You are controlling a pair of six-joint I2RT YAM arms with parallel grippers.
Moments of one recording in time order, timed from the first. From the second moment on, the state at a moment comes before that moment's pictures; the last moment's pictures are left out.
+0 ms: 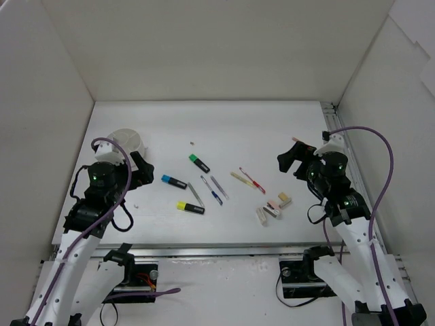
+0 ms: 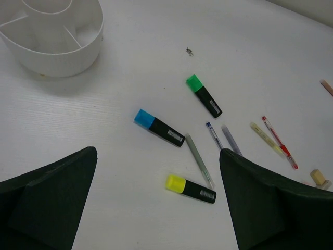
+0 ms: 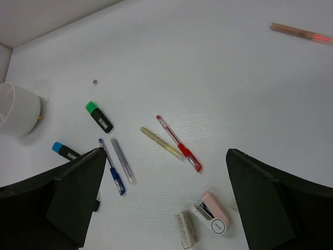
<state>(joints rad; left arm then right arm) -0.22 0.71 0.85 -0.54 -0.08 -0.43 0.18 0.77 0.82 -0.41 -0.02 0.48</state>
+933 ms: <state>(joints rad) -0.28 1.27 1.02 -0.68 -0.24 -0.86 0.22 0.99 0.81 -0.35 -0.04 0.38</state>
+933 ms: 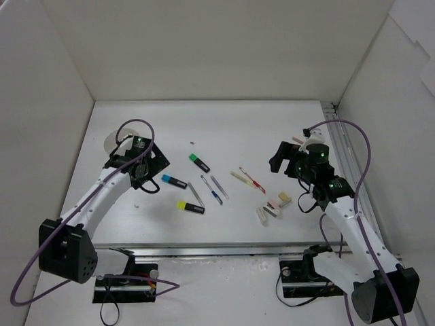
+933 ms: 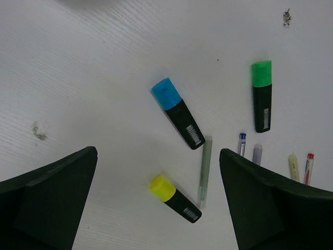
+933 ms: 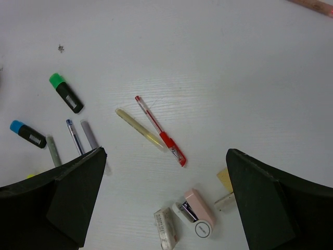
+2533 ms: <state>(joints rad) -0.35 1.89 1.30 -0.81 -0.32 -1.25 0.22 0.92 0.70 -0.36 0.21 0.42</state>
